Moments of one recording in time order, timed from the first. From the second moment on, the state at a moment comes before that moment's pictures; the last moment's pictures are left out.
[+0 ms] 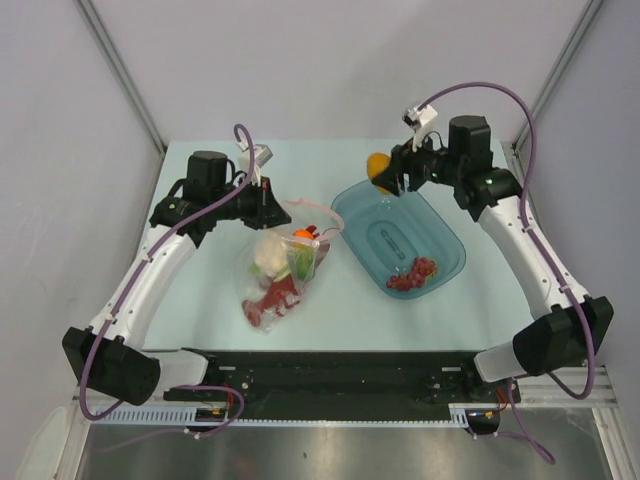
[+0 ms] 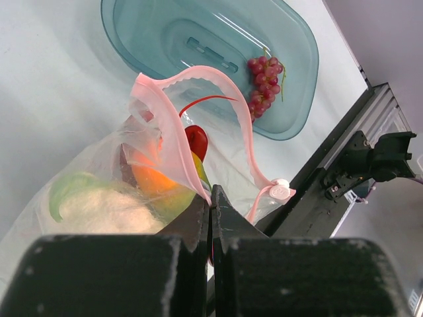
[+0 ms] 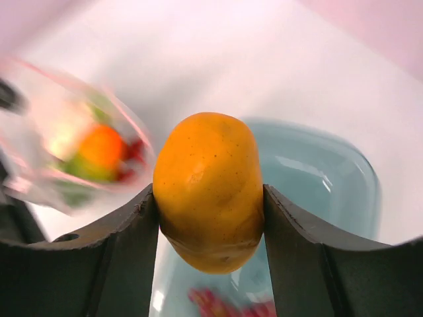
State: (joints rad) left arm -0.30 1.27 1.30 -0.67 0.61 -0.16; right arm 0.30 1.44 1.50 -0.50 -0.55 -0.14
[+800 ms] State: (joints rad) left arm -0.29 1.27 1.30 -0.66 0.62 -0.22; right arm 0.65 1.65 1.50 -0.32 -0.73 0.13
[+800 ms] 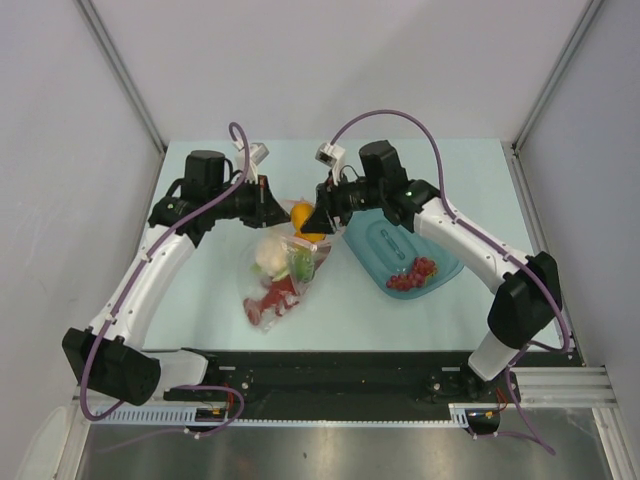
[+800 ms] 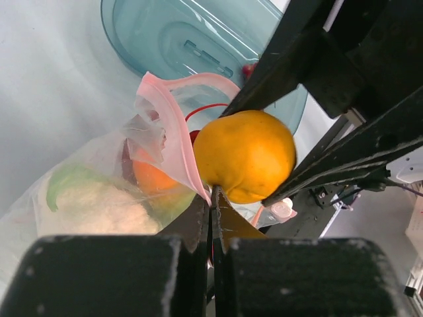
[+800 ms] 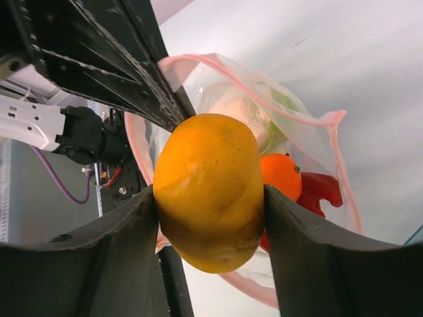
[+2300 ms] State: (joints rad) left arm -0.30 1.14 1.30 -0.72 0.58 -0.15; right arm 0.55 1.61 1.48 -0.55 -0.81 0.18
